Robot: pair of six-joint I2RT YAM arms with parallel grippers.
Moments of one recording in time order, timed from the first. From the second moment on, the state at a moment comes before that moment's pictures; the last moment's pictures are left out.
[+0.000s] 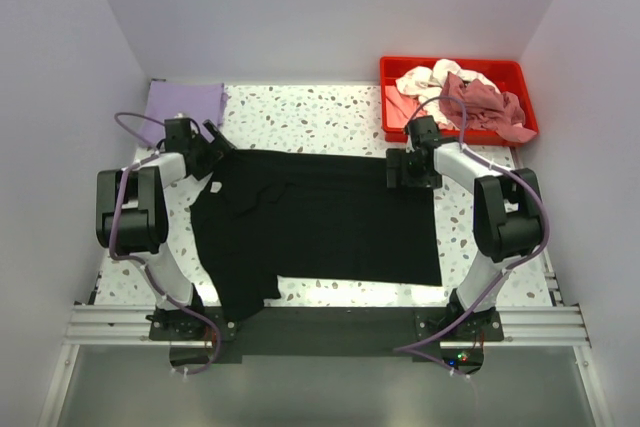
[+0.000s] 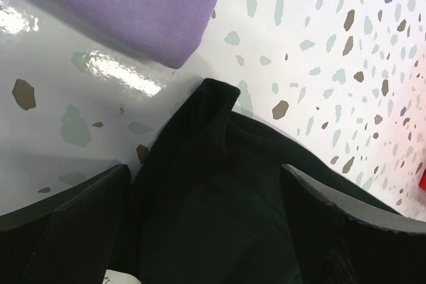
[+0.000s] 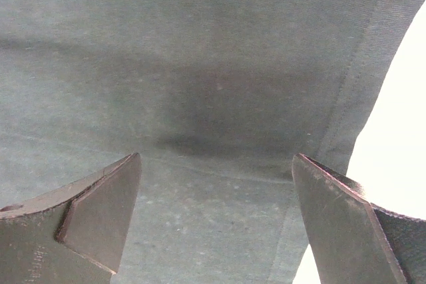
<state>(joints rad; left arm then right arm) 0.11 1.82 1.01 0.01 0.20 -0.67 0.21 1.78 1.16 -0.54 0.02 0.21</state>
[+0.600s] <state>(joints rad) 0.10 1.75 1.02 -0.05 0.18 -0.64 0.21 1.80 1.17 -0.55 0.04 0.21</state>
